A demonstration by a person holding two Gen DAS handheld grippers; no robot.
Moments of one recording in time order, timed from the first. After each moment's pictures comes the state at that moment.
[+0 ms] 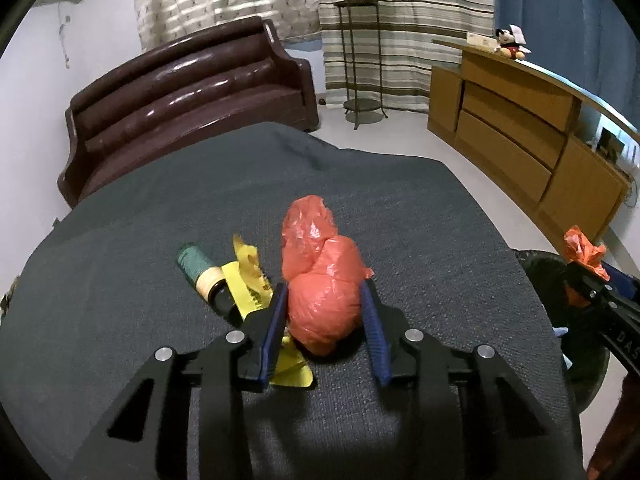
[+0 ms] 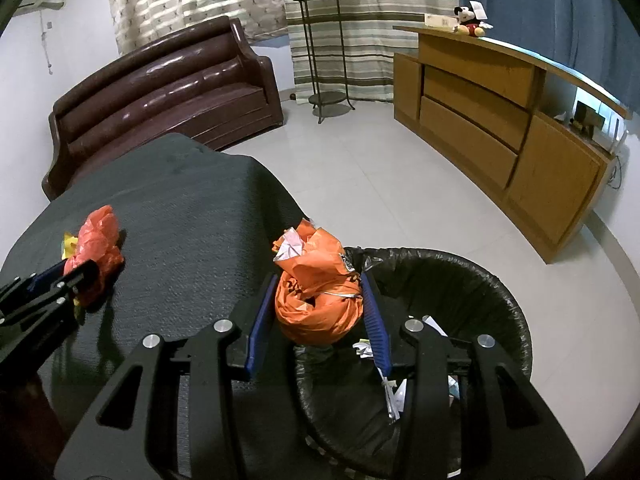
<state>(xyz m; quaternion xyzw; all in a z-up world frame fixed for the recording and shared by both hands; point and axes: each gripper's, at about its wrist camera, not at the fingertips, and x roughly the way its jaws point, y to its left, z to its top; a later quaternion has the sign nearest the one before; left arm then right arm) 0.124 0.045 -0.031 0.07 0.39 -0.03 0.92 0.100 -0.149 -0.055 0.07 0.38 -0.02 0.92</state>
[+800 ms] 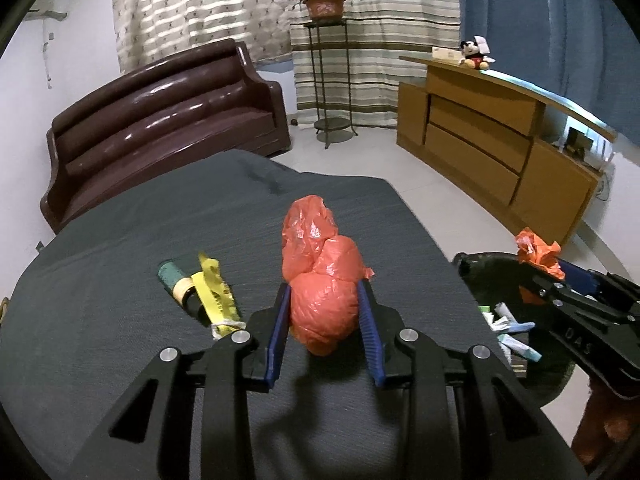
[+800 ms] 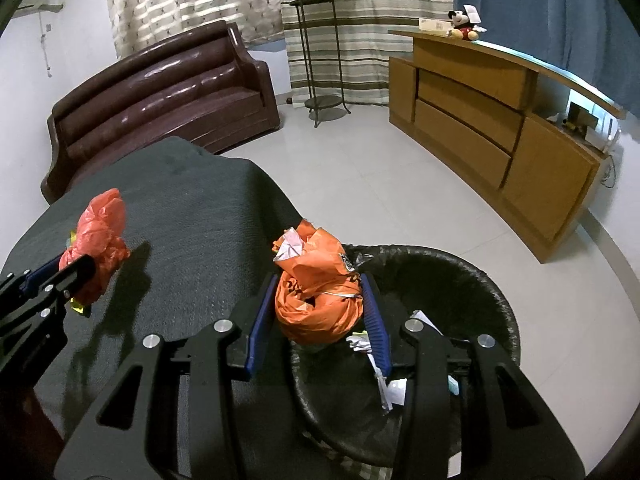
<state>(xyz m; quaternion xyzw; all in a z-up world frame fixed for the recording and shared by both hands) 0.090 0.017 -0.010 0.07 0.35 -0.08 0.93 0.079 -0.160 -0.051 0.07 0.37 -0.03 0.93</state>
